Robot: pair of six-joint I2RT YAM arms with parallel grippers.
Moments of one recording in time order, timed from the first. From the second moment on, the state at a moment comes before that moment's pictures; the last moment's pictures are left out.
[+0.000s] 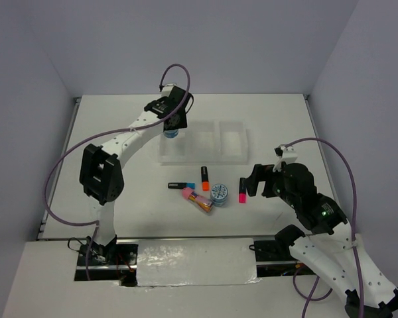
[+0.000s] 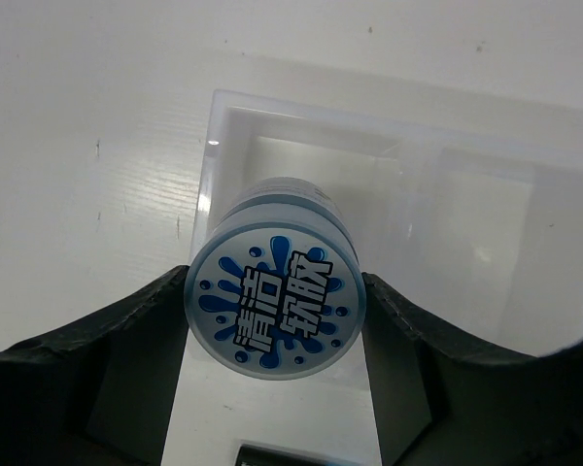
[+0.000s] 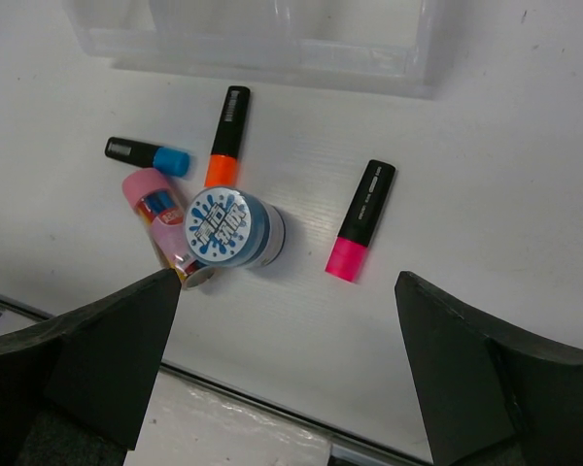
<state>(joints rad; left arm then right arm) -0.54 1.96 1.83 -0.75 -0.52 -0.57 0.52 0.55 0.76 -0.74 0.09 0.41</state>
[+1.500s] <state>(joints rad) -0.49 1.93 1.71 -0.57 -0.40 -0.53 0.57 0.56 0.74 -0.72 0.07 0.41</state>
